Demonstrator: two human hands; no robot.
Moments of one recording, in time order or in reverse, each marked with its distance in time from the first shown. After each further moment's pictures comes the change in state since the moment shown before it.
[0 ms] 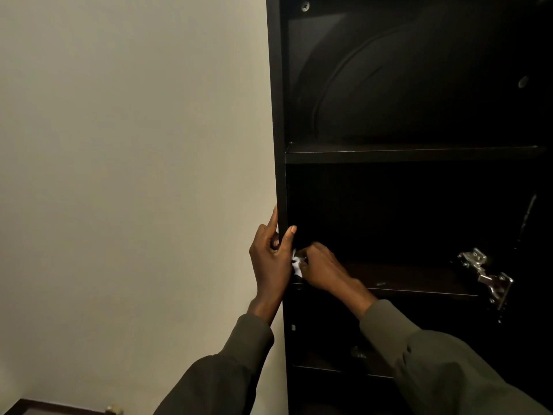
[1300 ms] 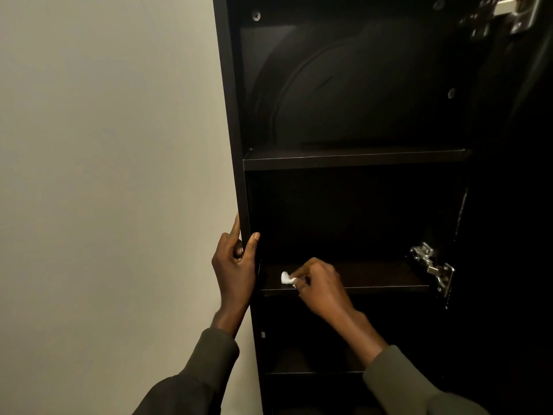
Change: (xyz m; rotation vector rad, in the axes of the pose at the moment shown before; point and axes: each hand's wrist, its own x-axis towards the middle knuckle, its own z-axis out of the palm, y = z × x) left_hand -0.003 0.003 0.000 0.020 0.001 0.018; right_hand -0.069 0.019 -0.033 0.246 0.056 0.242
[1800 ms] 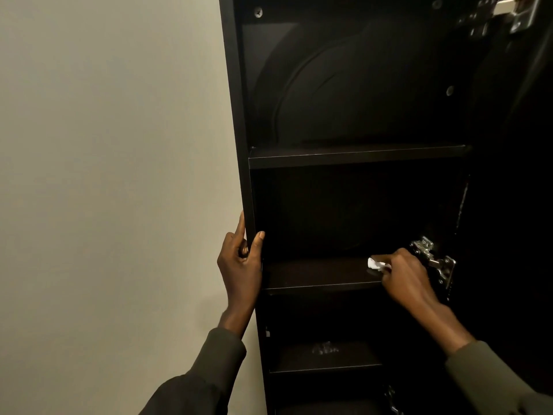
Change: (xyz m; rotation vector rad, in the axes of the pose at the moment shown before) left_hand 0.002 -0.001 -0.001 -0.068 -0.018 -0.004; right_hand -0.007 0.096 -0.076 -0.409 0.311 0.224
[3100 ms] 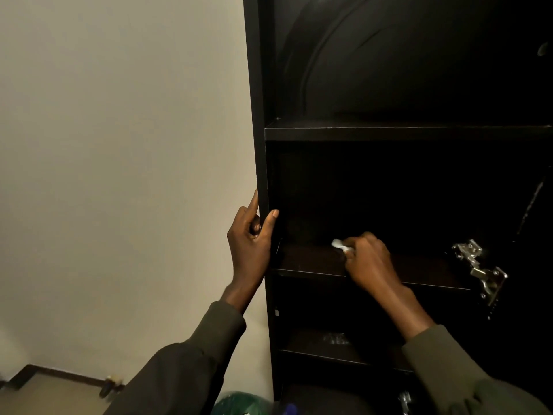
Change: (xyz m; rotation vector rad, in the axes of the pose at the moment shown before) left_hand -0.001 0.000 0.001 0.135 0.026 0.041; right_hand 0.021 -0.074 0.046 0.053 -0.143 -0.215
